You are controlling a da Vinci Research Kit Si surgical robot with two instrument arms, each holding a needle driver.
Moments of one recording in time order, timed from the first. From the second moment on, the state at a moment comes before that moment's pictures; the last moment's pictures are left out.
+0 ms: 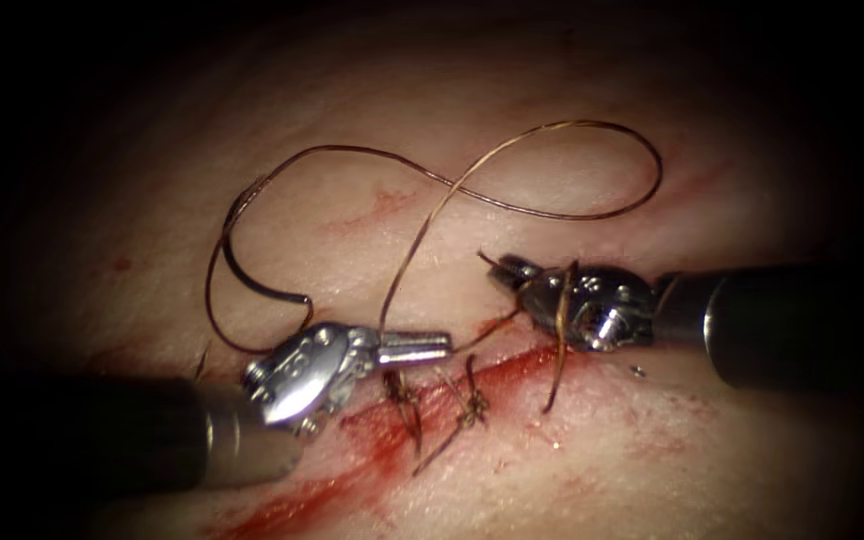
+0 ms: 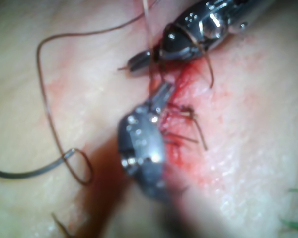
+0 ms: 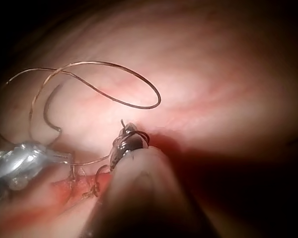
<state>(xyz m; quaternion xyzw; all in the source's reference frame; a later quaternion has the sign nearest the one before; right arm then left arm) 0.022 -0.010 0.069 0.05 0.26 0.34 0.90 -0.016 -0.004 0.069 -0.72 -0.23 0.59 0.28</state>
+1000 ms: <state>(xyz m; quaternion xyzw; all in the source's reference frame) 0.023 -0.009 0.071 -0.03 0.30 0.36 0.88 -0.017 -0.007 0.070 -0.72 -0.22 0.60 0.28</state>
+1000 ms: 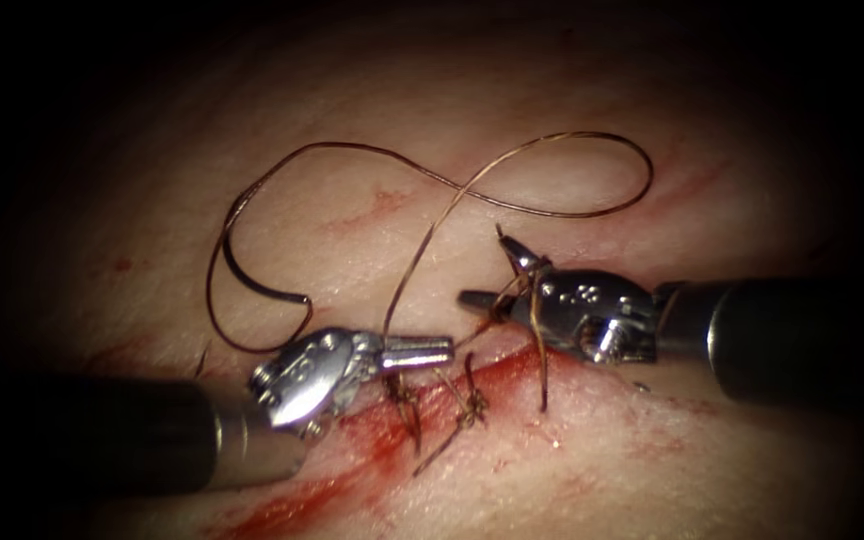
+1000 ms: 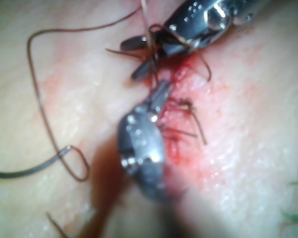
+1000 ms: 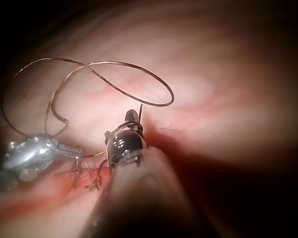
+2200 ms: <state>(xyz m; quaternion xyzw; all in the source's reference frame) 0.020 -0.011 0.073 0.12 0.25 0.44 0.85 -0.019 -0.009 0.066 -0.72 -0.25 0.58 0.28</state>
